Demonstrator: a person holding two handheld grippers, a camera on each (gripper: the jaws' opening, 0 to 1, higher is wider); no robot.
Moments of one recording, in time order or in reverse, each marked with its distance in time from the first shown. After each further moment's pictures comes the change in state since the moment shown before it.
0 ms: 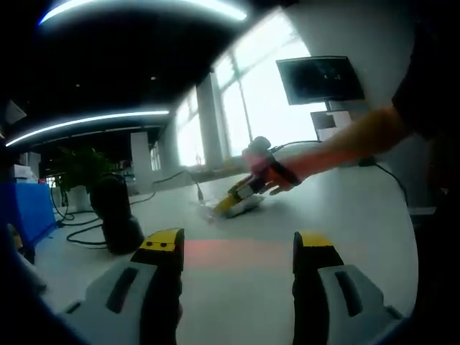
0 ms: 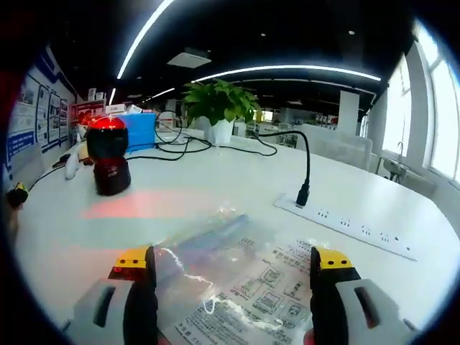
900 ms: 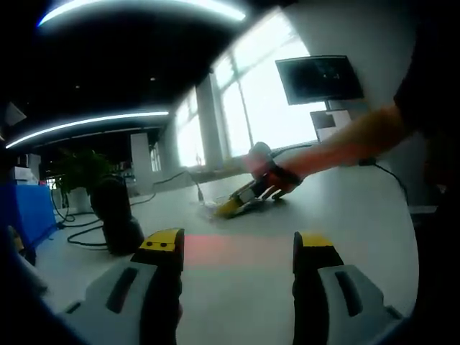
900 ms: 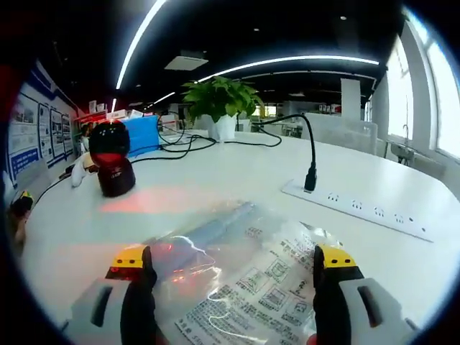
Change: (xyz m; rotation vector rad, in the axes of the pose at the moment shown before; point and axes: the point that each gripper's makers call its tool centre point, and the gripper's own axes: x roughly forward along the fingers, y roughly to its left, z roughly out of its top) left arm -0.001 -0.001 0.001 0.009 -0.002 0.001; right arm 0.005 0.008 -0.012 0.059 0.019 0.054
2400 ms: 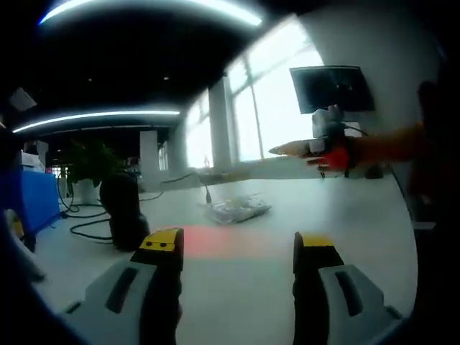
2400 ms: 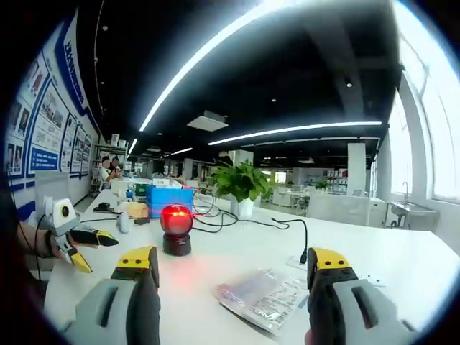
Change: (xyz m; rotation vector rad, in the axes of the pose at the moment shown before) left arm -0.003 0.013 0.004 -0.076 -0.028 0.053; right arm -0.188 0.063 0.089 -0.101 -0.431 0.042
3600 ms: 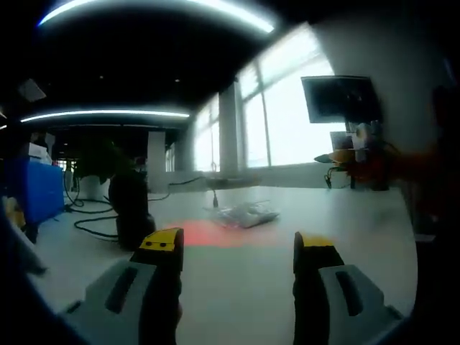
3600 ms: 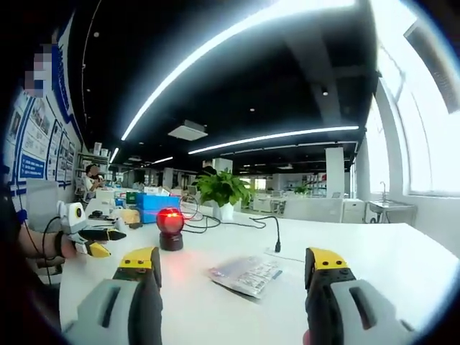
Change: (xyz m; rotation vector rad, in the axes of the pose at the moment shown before) left arm -0.002 0.013 0.005 -0.053 -0.033 0.045; right arm -0.088 -0.025 -0.012 0.044 -0.045 -0.138
